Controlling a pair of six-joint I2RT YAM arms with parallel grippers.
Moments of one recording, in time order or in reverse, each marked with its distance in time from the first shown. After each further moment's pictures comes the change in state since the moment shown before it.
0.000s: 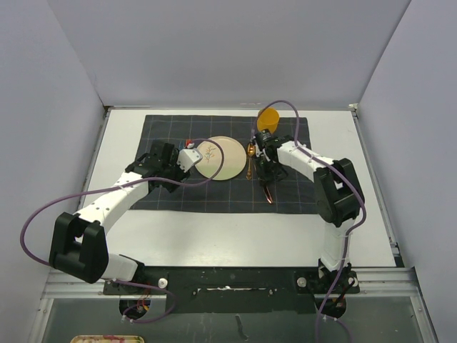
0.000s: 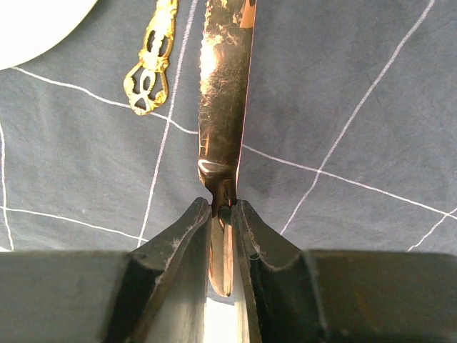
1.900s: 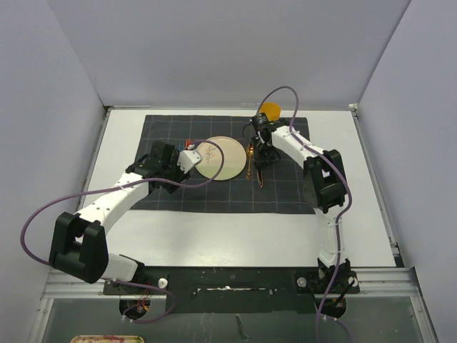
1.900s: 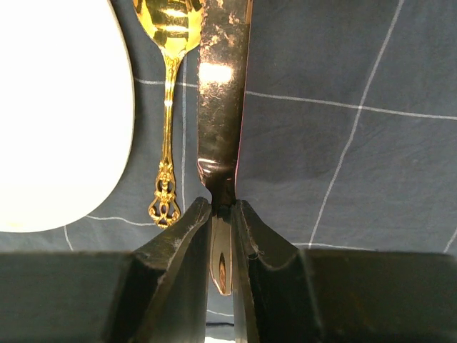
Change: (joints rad) left arm -0.005 0.000 -0.010 0.003 -0.006 0.005; right arm -0.042 0.217 0.367 -0.112 0.045 0.195
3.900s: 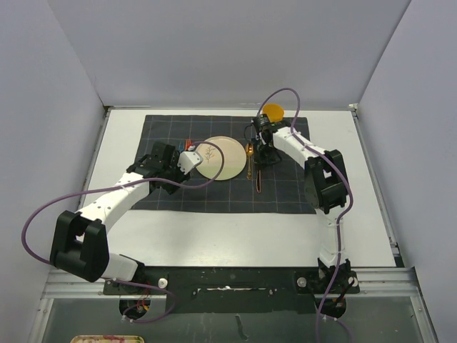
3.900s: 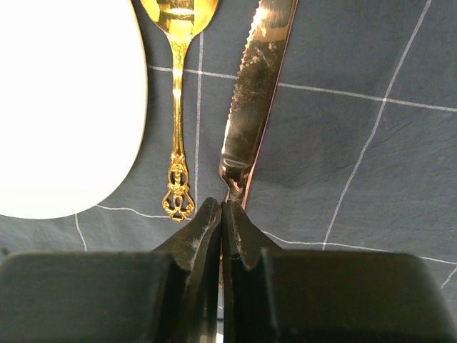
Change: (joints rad) left arm 0.000 0.010 -0.005 -0.007 0.000 0.006; right arm -0.005 -0.005 -0.040 0.029 -0.058 0.010
